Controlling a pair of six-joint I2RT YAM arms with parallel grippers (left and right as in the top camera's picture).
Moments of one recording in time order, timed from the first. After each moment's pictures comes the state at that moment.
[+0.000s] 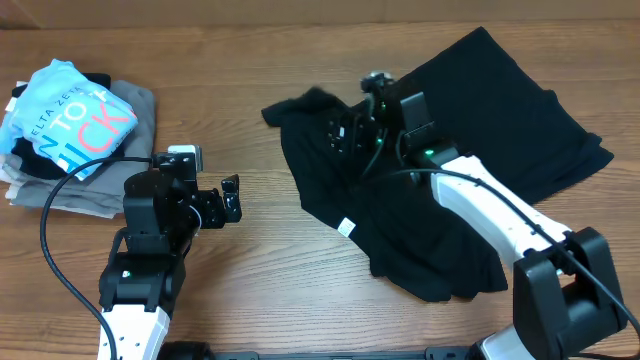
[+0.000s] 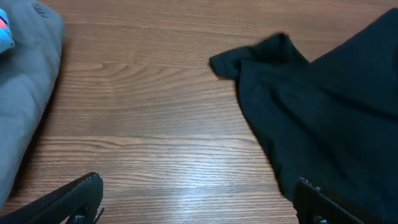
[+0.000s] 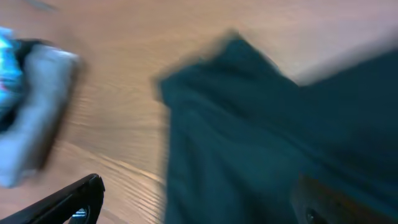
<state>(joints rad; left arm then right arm) -0.03 0.91 0.69 -0.42 0.12 -0.13 0.40 1.72 1.15 -0.18 -0.24 0.44</state>
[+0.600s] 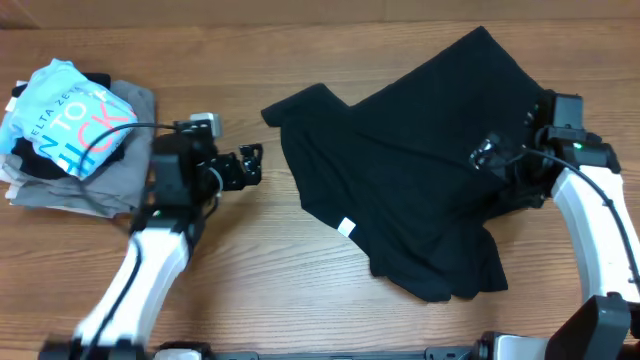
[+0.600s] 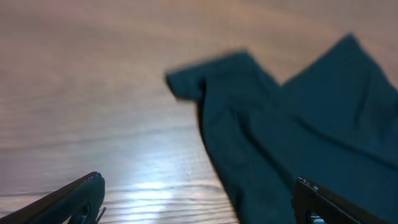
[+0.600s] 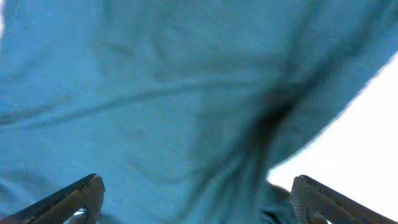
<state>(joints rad) -0.06 1.41 0.70 0.02 0.30 -0.29 -0.17 1.50 1.15 -0.90 -0.11 0.45</state>
